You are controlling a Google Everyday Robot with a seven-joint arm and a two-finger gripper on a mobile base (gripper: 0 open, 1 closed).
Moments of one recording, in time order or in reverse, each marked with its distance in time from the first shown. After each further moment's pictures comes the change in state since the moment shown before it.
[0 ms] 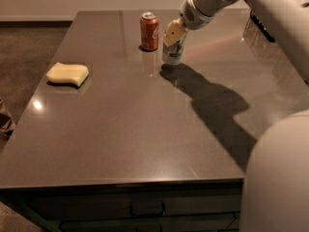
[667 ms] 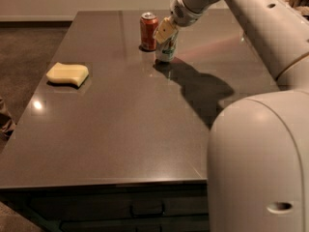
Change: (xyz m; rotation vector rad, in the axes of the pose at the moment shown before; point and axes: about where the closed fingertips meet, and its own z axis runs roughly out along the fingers) arm -0.026 -0.012 0.035 -0.020 0.013 0.006
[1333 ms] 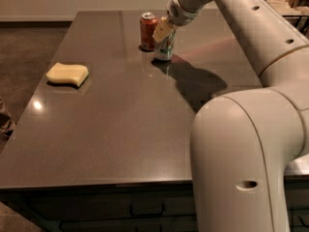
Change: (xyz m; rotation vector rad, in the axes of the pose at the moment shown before) arm -0.010 -0.010 0.019 0.007 0.017 0.023
